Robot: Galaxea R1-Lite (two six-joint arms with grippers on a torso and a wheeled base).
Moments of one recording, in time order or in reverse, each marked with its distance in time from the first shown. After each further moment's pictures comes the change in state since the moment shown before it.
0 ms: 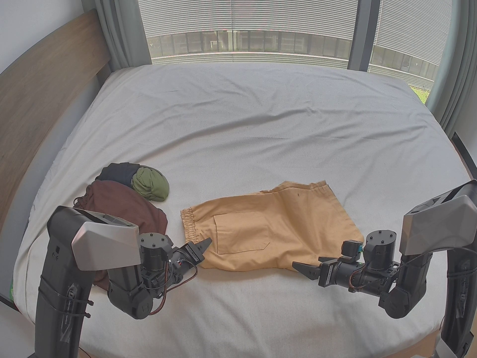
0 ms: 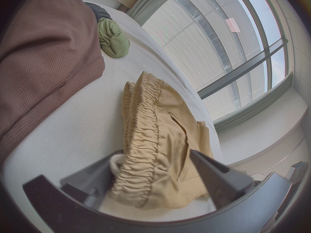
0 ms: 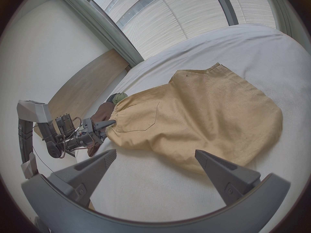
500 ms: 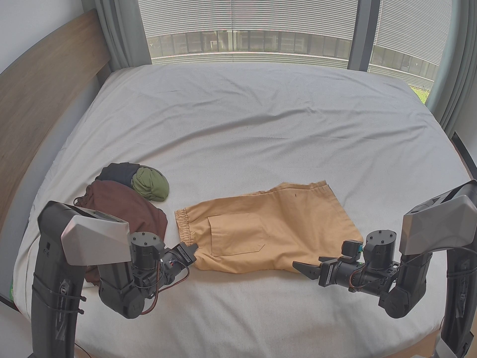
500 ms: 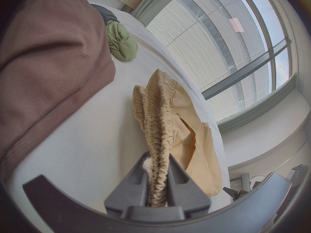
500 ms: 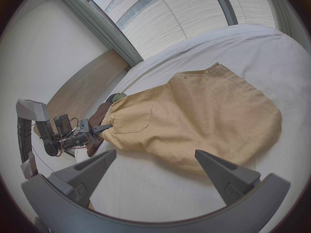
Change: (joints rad) left arm 0.034 -0.041 0.061 0.027 0.002 0.004; right arm -0.003 0.003 -0.002 0.000 0.000 0.000
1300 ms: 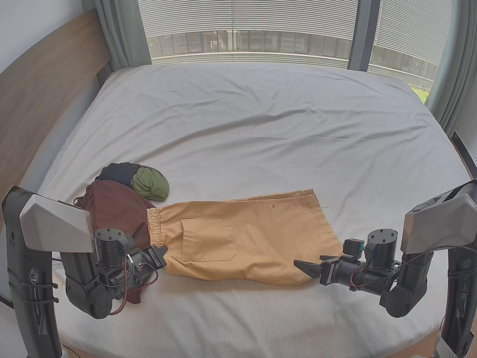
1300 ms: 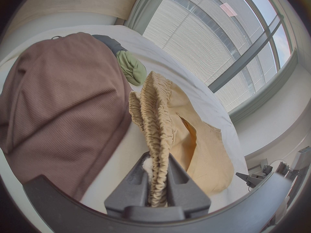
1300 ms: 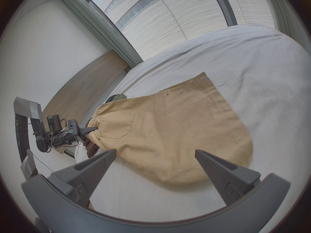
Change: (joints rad) left arm 0.126 -0.179 0.231 0.019 -0.006 0.231; right arm -0.007 -0.007 0.001 0.000 0.001 0.002
